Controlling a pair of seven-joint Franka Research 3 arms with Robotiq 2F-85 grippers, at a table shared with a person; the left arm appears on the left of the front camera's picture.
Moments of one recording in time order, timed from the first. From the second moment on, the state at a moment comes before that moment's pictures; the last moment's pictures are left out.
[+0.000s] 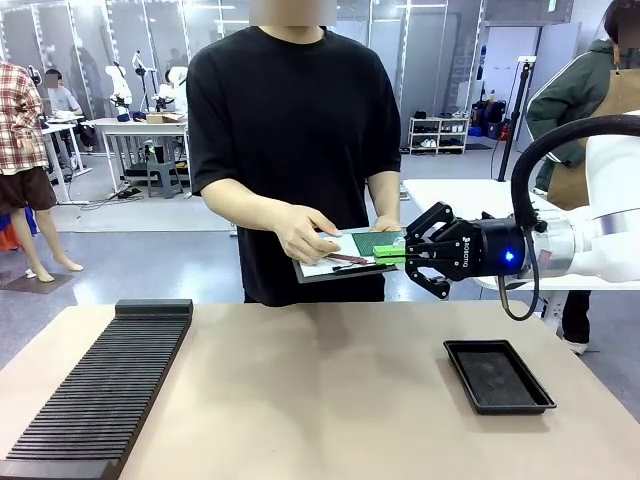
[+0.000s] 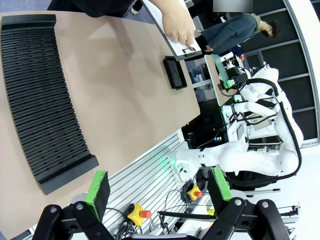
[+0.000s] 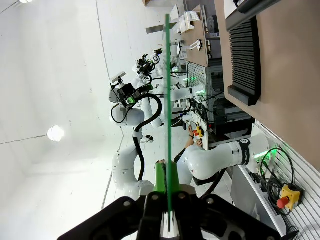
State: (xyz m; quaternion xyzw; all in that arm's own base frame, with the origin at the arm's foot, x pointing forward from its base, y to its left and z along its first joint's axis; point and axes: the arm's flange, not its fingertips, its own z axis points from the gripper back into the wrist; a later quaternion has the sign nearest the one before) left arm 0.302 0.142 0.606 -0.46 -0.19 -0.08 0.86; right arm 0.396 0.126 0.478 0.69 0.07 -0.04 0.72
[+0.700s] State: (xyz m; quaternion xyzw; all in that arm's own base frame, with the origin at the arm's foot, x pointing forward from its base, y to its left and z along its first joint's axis) left arm 0.302 0.142 0.606 -0.46 -0.19 -0.08 0.86; right arm 0.364 0.096 0.490 0.62 0.03 -0.01 0.78
